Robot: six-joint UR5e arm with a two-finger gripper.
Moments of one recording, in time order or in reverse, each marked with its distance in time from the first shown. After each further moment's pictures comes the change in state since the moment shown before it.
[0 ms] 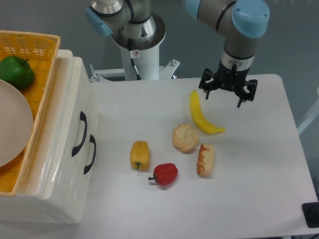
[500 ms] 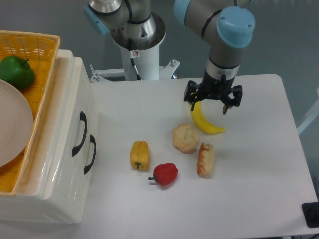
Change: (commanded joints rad) arm -0.101 -0.012 0.012 0.002 -0.090 -0.348
